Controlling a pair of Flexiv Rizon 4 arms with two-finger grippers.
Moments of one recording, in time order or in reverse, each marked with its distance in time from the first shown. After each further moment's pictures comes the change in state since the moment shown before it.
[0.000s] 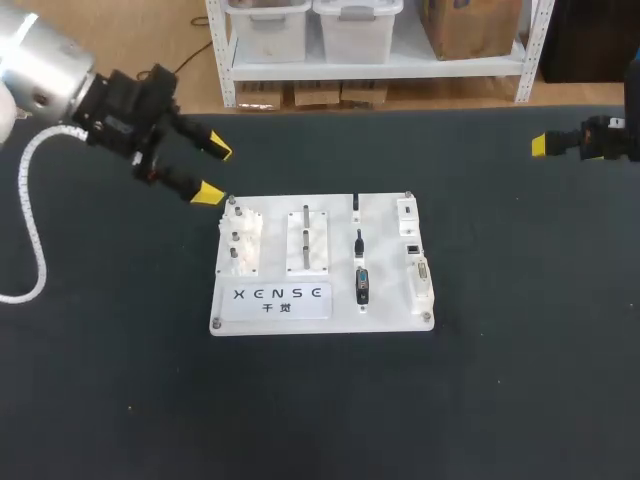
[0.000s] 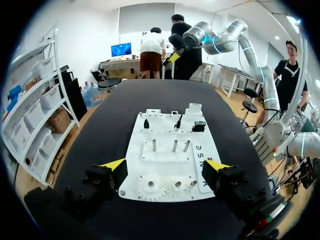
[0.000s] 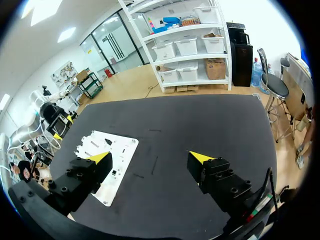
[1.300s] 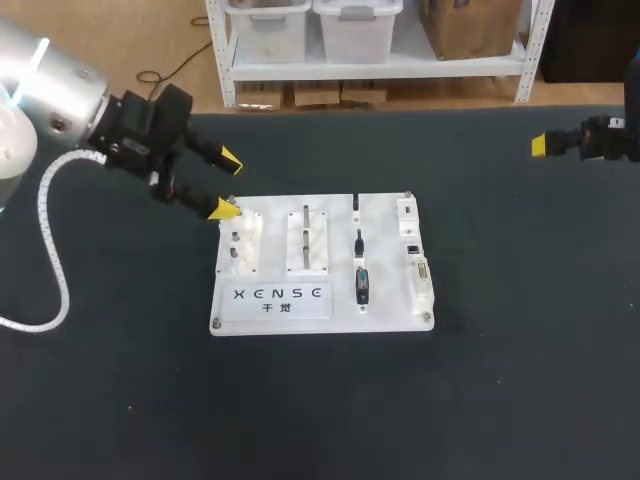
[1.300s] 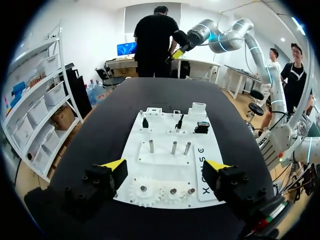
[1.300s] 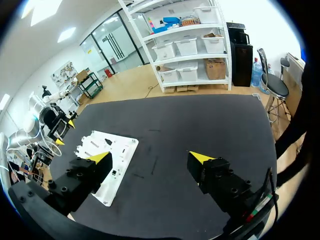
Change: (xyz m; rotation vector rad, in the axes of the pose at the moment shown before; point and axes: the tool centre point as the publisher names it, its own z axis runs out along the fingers) left arm 0.002 -0.011 0.023 -0.068 0.009 -0.017; right arm 0.000 0.000 0.000 0.000 0.000 0.000
